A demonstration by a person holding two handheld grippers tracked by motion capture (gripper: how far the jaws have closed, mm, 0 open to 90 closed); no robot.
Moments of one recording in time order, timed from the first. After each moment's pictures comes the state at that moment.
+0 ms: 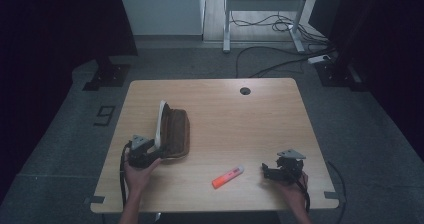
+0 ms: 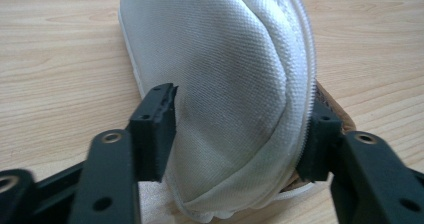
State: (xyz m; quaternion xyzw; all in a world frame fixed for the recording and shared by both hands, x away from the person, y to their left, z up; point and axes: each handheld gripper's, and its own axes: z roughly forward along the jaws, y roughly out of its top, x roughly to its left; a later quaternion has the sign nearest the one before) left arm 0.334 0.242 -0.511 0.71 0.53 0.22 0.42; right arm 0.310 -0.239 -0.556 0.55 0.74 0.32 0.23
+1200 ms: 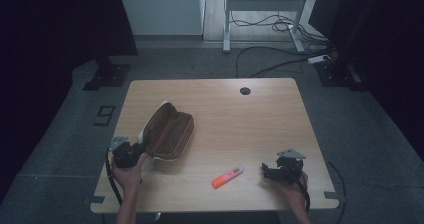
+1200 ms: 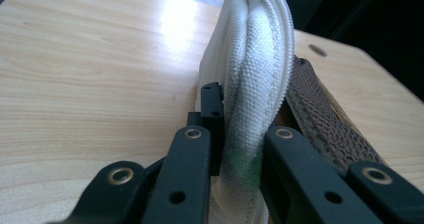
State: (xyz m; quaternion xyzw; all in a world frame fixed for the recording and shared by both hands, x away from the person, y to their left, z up) left arm 0.322 0.277 -0.497 0.60 0.59 0.21 0.50; right arm 0.311 -0.239 -0.556 0.55 0.74 0.32 0.23
